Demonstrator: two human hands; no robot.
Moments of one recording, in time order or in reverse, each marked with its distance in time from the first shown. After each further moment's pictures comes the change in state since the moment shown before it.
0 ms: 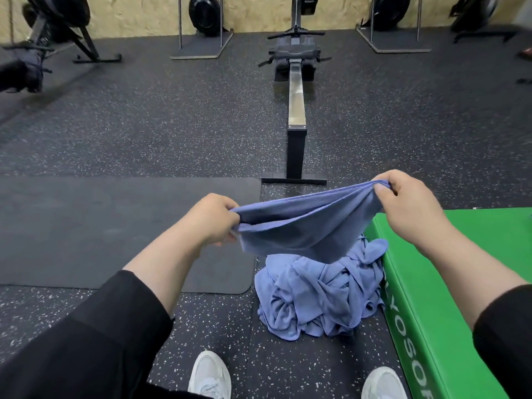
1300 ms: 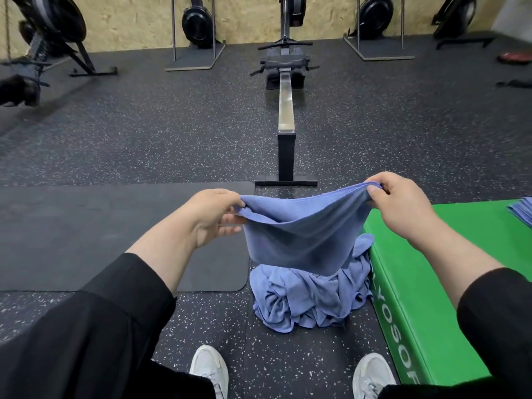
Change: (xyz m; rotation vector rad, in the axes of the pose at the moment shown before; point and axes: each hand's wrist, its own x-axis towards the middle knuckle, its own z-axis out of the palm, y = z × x) left_hand -0.027 0.025 0.005 -0.601 -0.131 -0.070; right_hand -0.015 0.030 -0.022 0.055 0.001 0.011
